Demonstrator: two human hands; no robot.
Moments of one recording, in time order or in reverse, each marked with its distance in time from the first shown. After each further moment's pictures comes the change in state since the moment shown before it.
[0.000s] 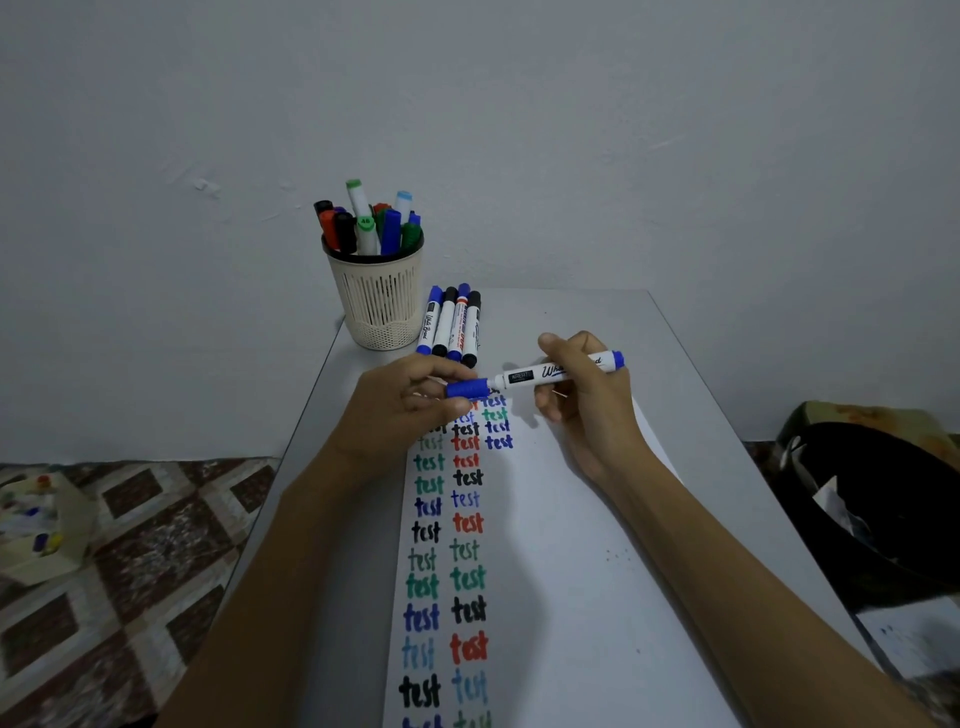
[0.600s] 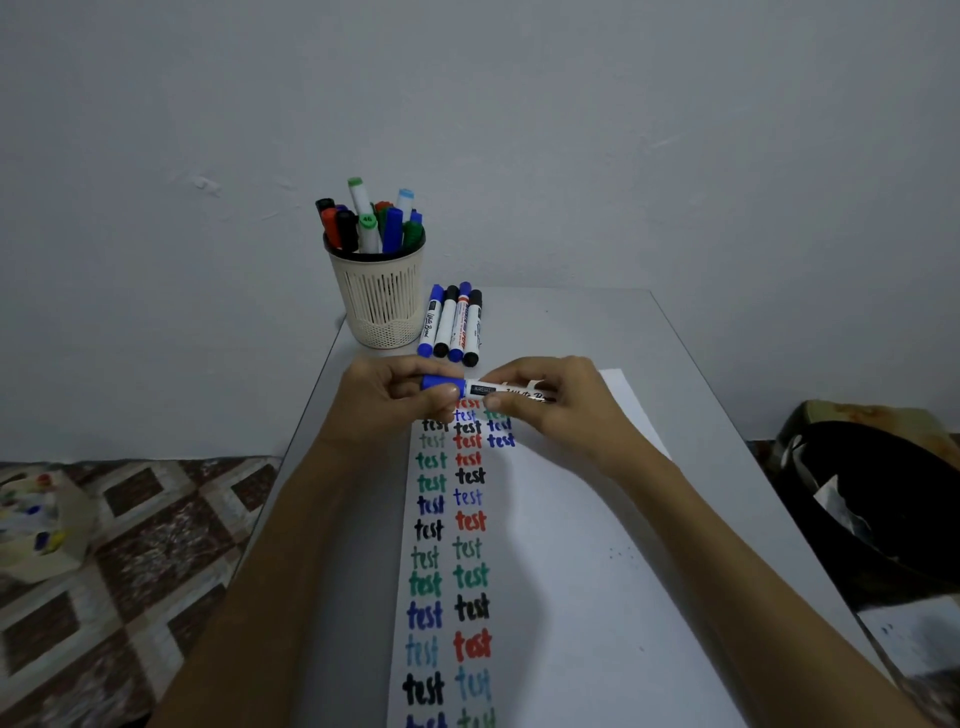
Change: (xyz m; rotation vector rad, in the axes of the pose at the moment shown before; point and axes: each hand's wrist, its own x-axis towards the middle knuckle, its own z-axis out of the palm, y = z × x) left_hand -0.001 -0.001 -0.008 -0.209 0.075 -0.045; right_hand 0.000 -0.003 -0.003 -1.013 -0.384 -0.210
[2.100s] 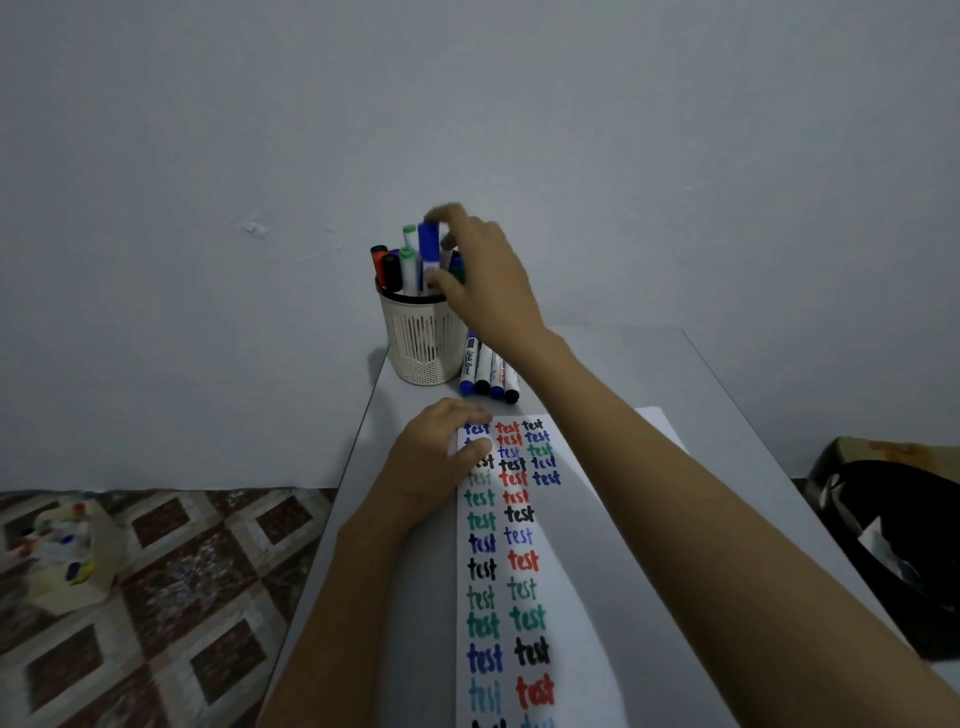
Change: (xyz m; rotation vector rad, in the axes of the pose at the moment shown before) left_hand 0.008 -0.041 -0.007 0.533 -0.037 0.102; right_hand 0.146 -0.076 0.038 -0.335 0.362 -0.368
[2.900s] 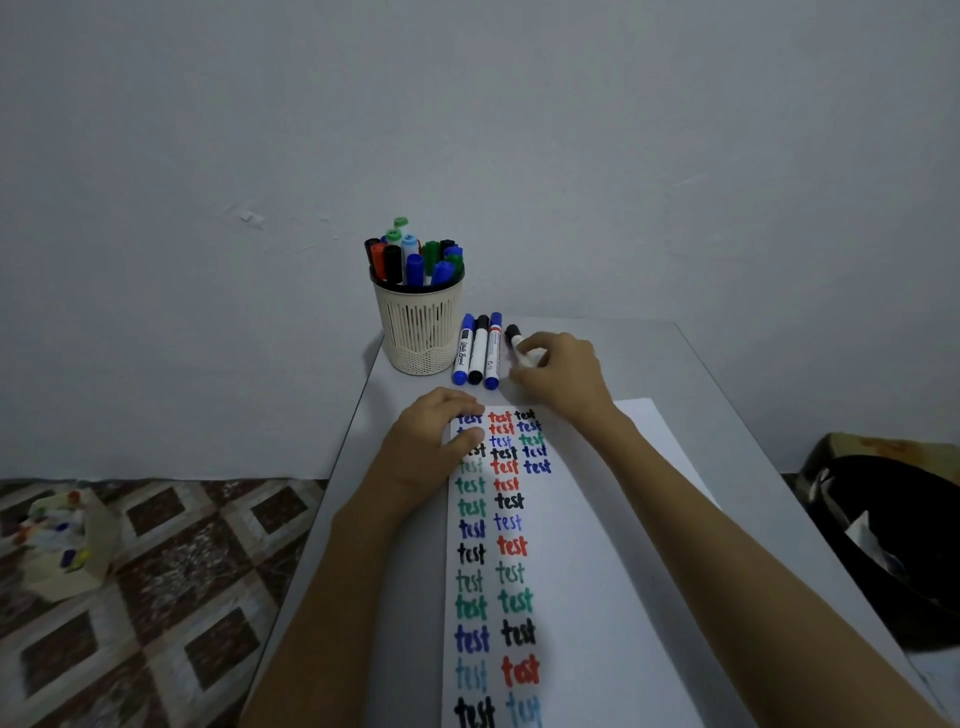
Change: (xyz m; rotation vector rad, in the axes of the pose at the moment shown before) left_hand 0.002 0.001 0.004 0.053 0.034 0.017; right_hand -0.086 0.057 -0.020 -0.020 -0.236 0.605
